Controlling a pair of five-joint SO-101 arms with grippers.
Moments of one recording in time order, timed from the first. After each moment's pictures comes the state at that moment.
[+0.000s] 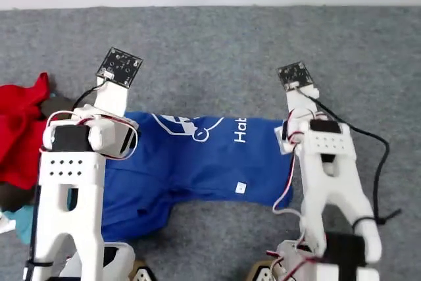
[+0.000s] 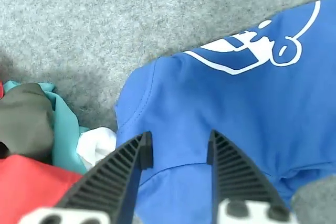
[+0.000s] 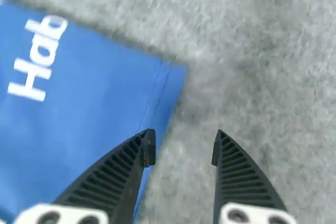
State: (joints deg) left arm -3.9 -31.2 32.6 73.5 -14.5; right arm 2.0 -10.8 37.3 46.8 18.8
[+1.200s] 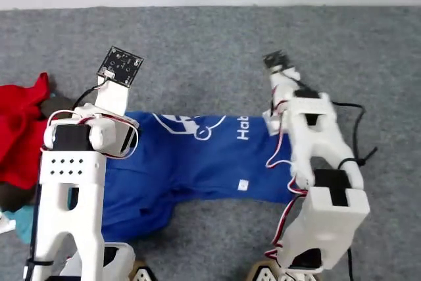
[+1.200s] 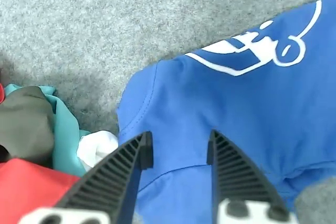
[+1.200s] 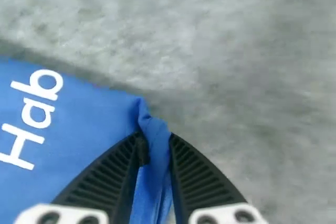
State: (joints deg) left arm -3.8 -30.8 32.6 72.6 -14.5; right arm 1.4 17.4 11.3 49.8 20.4
